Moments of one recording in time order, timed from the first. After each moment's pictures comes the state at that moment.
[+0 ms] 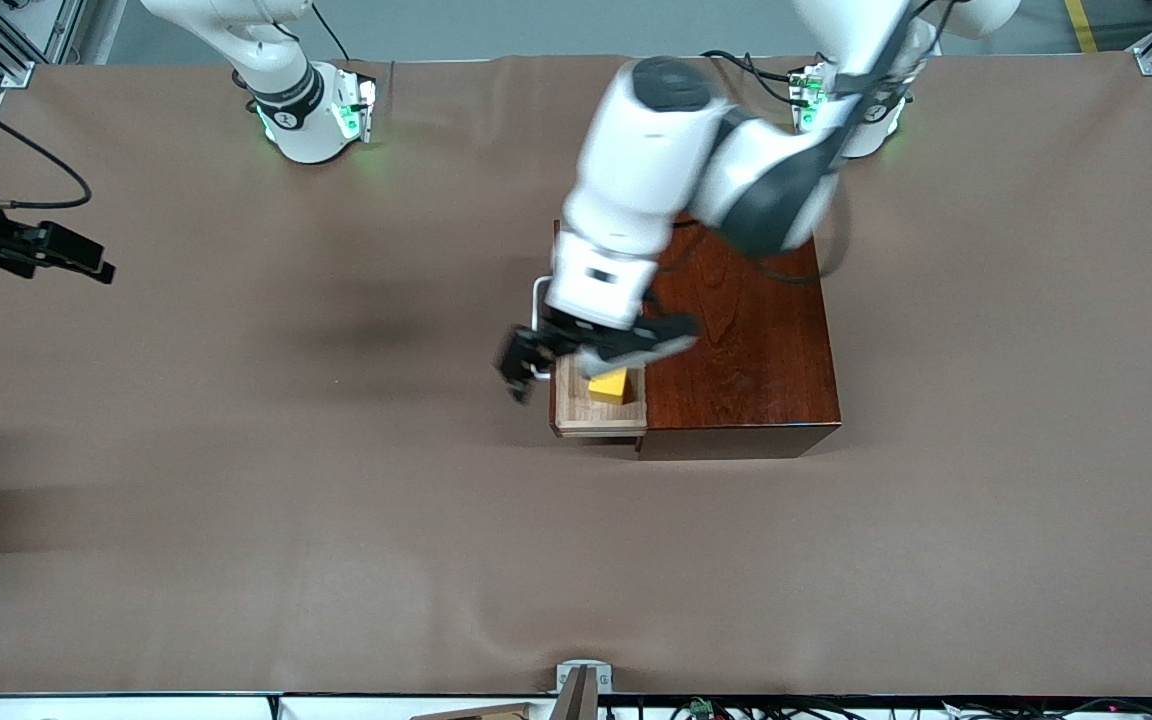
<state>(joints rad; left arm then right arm) -0.63 0.53 -0.03 -1.20 0.06 2.23 -1.29 0.00 -0.02 -0.03 -1.66 0.09 1.56 0.14</state>
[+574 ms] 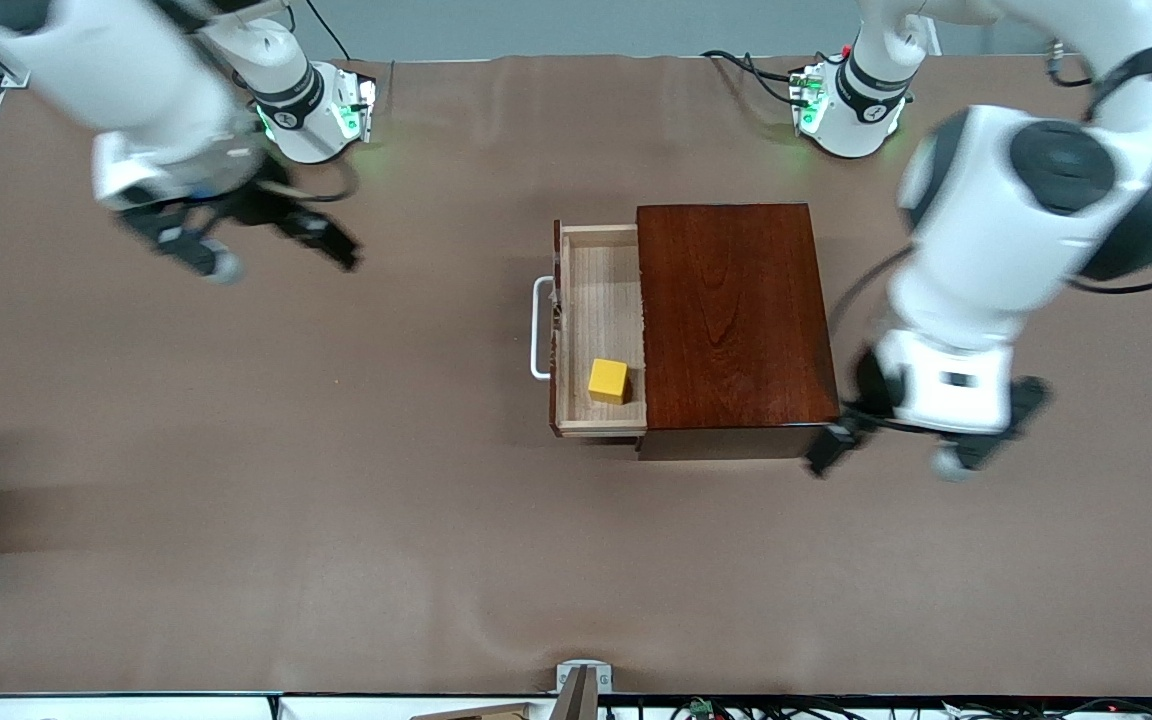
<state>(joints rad) -0.27 0.39 -0.04 -1.29 0.06 1.97 -0.94 0.49 0.04 0.00 -1.63 0.13 1.69 1.13</state>
